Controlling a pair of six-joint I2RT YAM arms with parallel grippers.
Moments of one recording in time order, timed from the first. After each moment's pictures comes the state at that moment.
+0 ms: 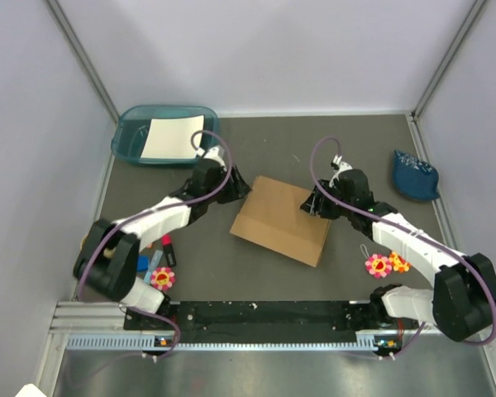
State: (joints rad) left arm -0.50 1.57 0.91 0.07 0.14 -0.69; right arm 0.41 1.19 0.69 -0.14 -0.20 0.57
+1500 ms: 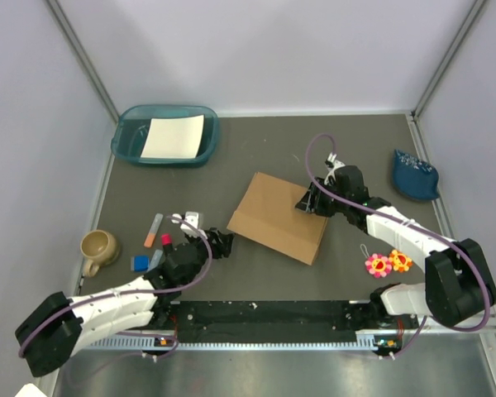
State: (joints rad) left arm -0.87 0.79 0.05 0.50 -0.41 -0.54; right arm 0.41 1.30 0.72 -0.09 -0.28 0.59
